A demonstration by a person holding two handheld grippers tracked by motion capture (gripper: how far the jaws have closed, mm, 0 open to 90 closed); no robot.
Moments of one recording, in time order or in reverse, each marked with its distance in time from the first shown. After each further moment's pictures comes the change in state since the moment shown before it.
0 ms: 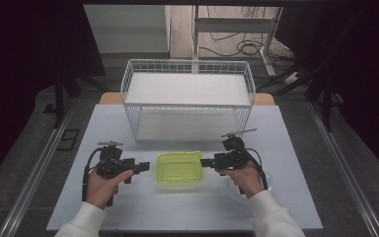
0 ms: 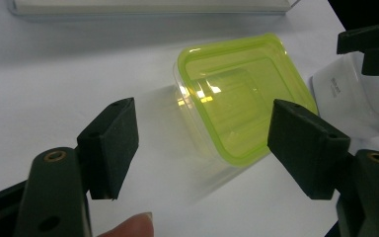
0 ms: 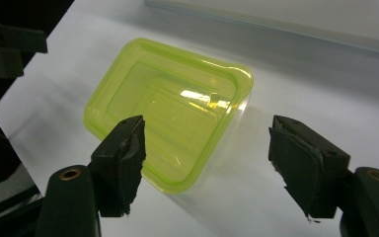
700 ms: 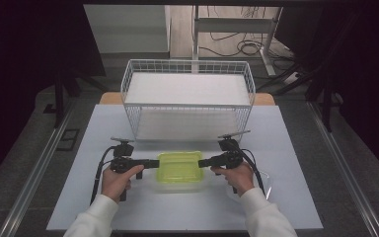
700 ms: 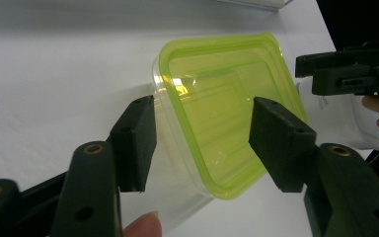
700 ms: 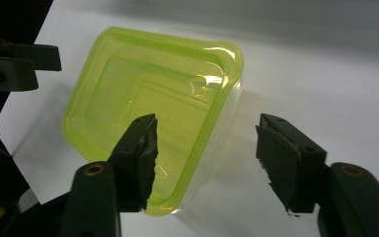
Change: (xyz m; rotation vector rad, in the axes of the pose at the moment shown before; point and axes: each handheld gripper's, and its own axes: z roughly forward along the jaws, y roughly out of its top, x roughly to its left) left arm 0.006 0.008 0.038 0.060 -0.102 -0.109; right arm -0.018 -0.003 0.031 0.069 0.024 0.133
